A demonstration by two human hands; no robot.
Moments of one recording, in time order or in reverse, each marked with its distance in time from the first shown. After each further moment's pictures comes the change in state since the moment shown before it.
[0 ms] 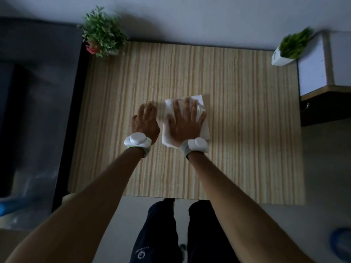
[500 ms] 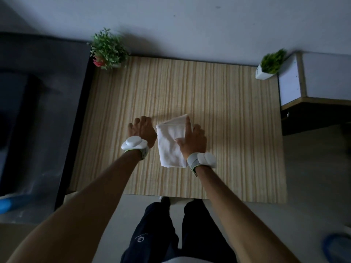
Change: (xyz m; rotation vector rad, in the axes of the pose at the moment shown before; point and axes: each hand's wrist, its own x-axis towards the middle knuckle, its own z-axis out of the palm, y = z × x) left_hand -0.016 0.008 -0.016 -0.026 -0.061 -0.131; right_hand -0.052 0.021 -0.051 -0.011 -0.117 0.163
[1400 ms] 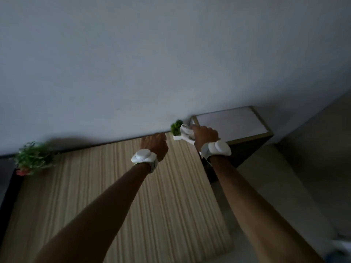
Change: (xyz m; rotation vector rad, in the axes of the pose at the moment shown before) left_hand 0.049 0.317 -0.110 -0.117 0.264 0.476; right_hand 0.067 0.211 -0.298 -0.149 0.269 0.077
